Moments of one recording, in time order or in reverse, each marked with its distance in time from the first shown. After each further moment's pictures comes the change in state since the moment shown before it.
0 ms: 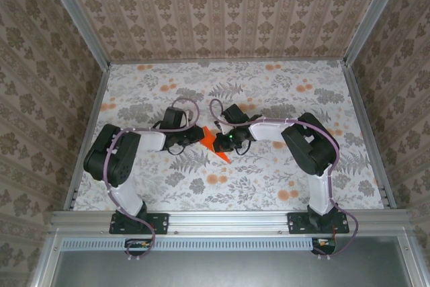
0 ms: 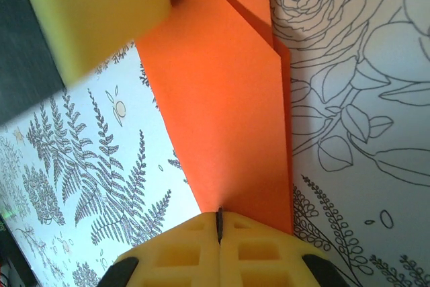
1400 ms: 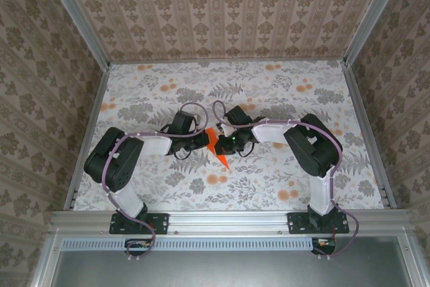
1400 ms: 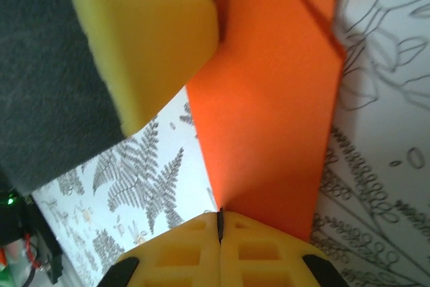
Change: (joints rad) left arm -0.136 -0.033 -0.013 -0.026 -0.104 -0.017; right arm -0.005 -0.034 -0.047 0.017 -0.103 0.021
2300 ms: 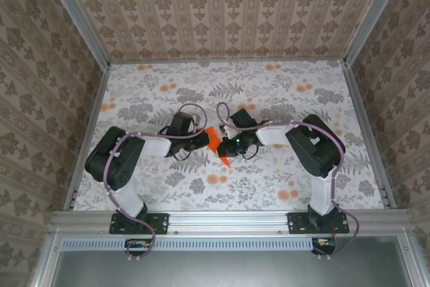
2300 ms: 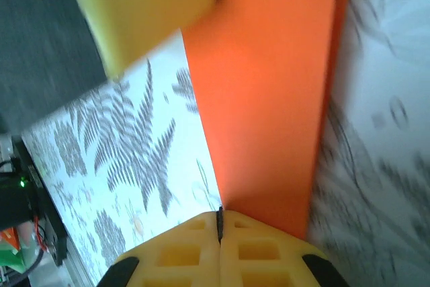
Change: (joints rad) left arm 0.016 0.021 -0.034 0.094 0.037 -0.020; right arm -0.027 -0.043 -0.129 0.106 -0.055 -0.018
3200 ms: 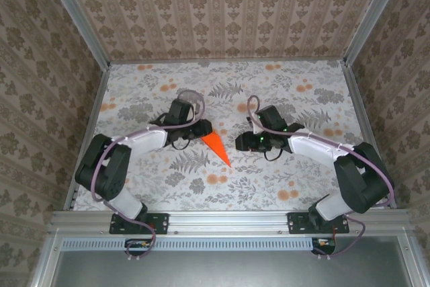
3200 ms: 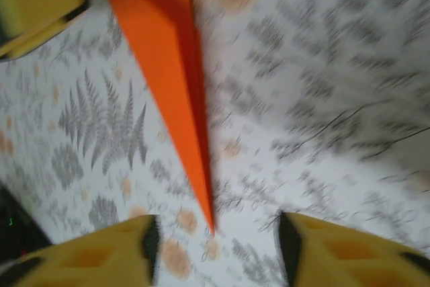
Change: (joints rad) left arm -0.009 -0.145 0.203 -0.348 -0.035 0.040; right arm -0.132 -0.433 -0.172 -0.133 0.245 0.036
